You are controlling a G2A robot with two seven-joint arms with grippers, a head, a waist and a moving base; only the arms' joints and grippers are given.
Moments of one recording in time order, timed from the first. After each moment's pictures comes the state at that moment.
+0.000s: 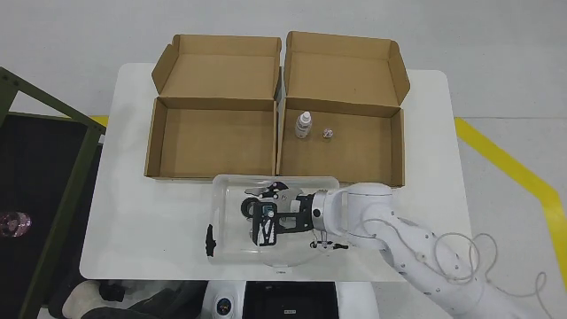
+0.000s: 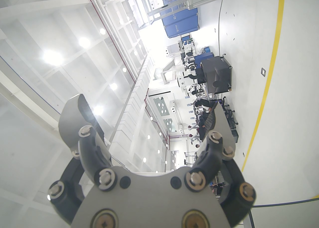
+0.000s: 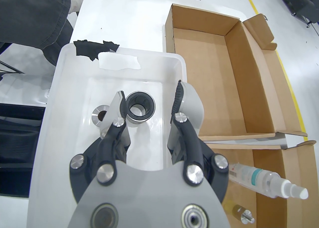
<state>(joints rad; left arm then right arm) -0.19 -0.18 -0.57 -1.44 2.04 -0.23 0.13 -1.02 -1.13 0.74 -1.90 -1.36 -0.69 0.42</state>
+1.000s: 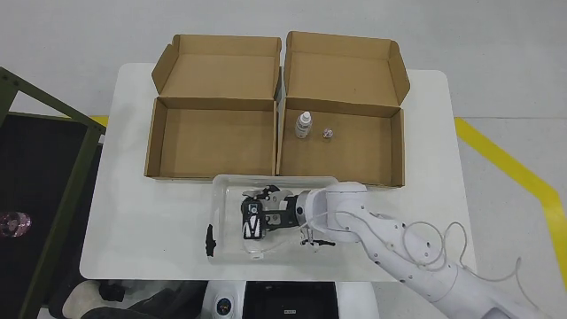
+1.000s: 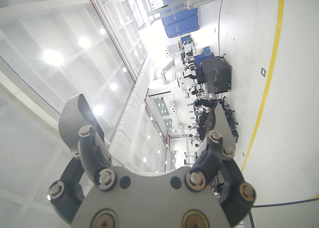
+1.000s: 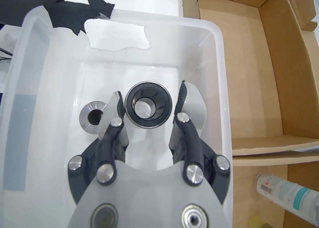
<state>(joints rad) -0.19 -0.18 -0.57 -1.44 2.04 -0.23 0.13 -0.94 -1.20 0.62 -1.71 -1.40 -0.66 0.46</state>
